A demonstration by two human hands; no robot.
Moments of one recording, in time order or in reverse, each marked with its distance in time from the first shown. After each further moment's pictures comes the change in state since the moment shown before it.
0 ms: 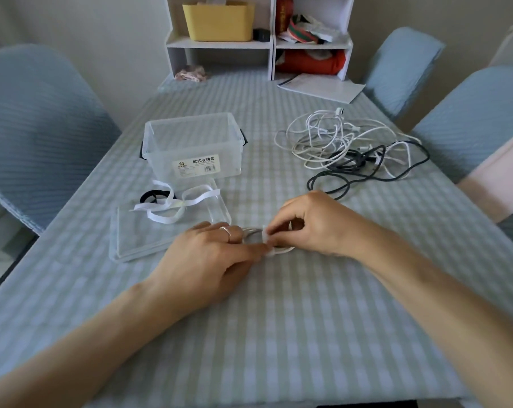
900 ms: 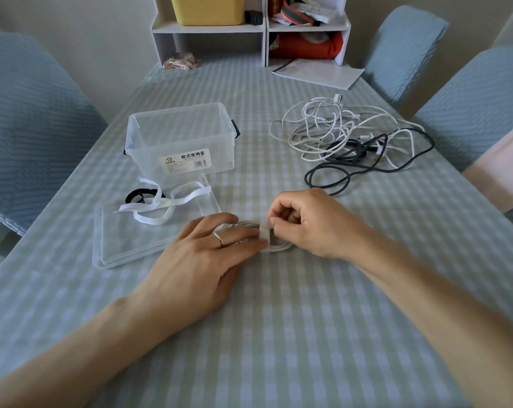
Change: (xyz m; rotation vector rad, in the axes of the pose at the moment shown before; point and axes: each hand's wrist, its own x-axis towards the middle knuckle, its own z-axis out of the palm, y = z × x) left_hand -0.005 -0.003 0.005 -0.035 -0.102 -0.030; right_hand 0.000 0.003 0.009 0.056 0.137 0.108
